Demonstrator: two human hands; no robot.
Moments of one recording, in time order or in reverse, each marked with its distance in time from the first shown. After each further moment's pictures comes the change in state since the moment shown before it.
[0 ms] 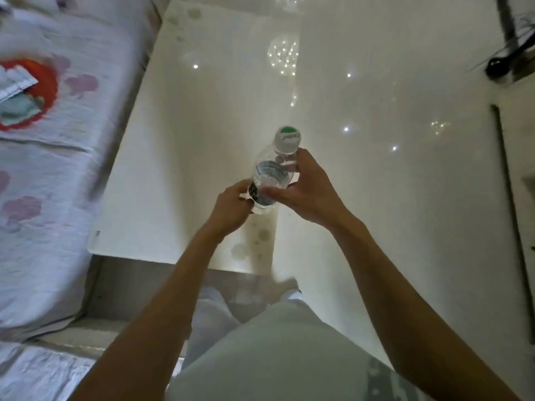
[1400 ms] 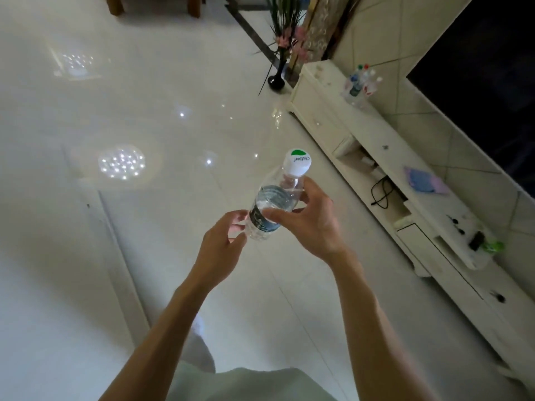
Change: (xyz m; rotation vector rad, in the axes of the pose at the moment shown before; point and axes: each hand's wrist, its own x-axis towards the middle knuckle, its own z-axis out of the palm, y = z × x) left_hand 0.192 0.303 0.334 0.210 -0.448 0.575; right_hand 0.025 0.150 -0.415 0.026 0.805 0.395
